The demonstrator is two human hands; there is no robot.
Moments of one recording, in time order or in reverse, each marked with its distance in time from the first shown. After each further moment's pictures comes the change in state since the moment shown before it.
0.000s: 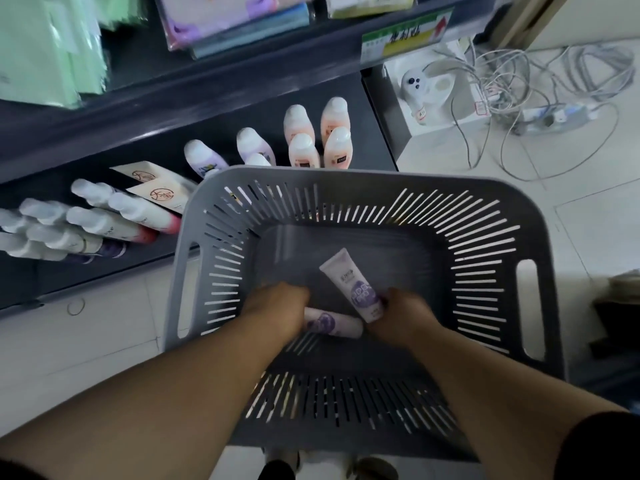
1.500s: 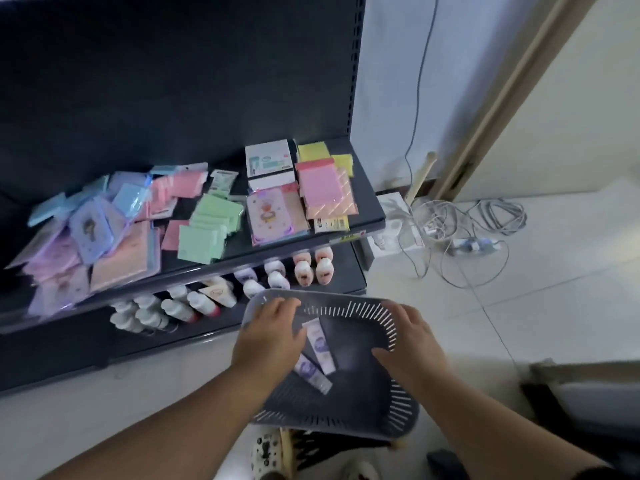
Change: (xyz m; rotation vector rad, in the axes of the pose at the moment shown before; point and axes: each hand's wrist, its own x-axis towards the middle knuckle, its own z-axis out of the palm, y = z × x) left_hand -0.229 0.038 -0.183 -0.348 0.585 -0.060; right_hand -0.240 -0.029 -0.186 0.000 0.395 -0.295
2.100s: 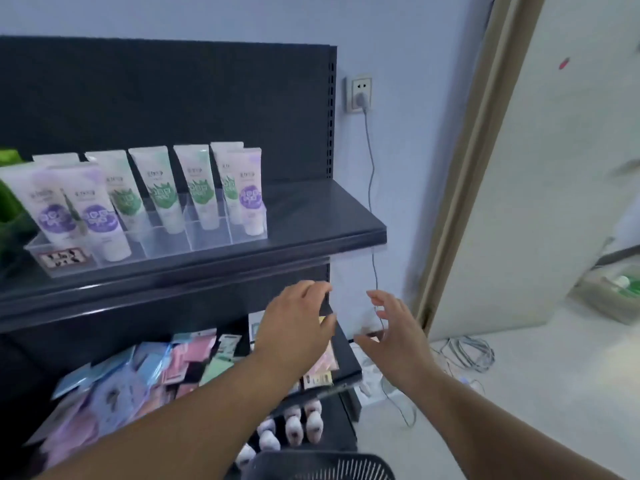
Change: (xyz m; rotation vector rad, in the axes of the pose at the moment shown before) left_hand -0.013 0.132 -0.282 -0.018 0.516 0.406; right_hand -0.047 -0.133 -0.237 0.380 0.502 -0.350
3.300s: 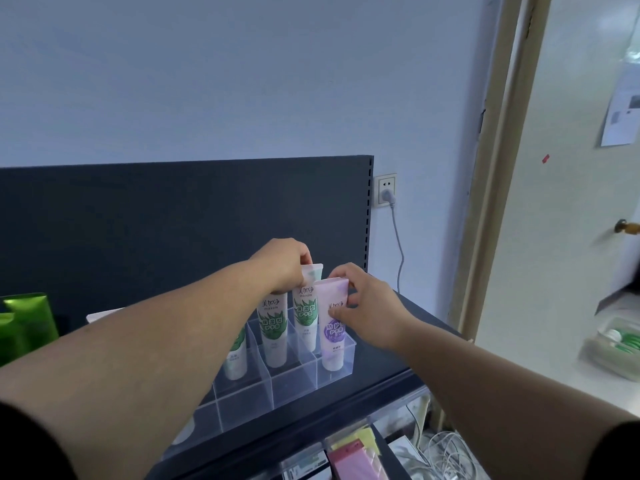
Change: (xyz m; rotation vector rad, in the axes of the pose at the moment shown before) left_hand 0.229 -0.154 -0.185 0.086 -0.182 0.027; right_hand 0.183 -0.226 0.038 -0.001 -0.025 -0.173
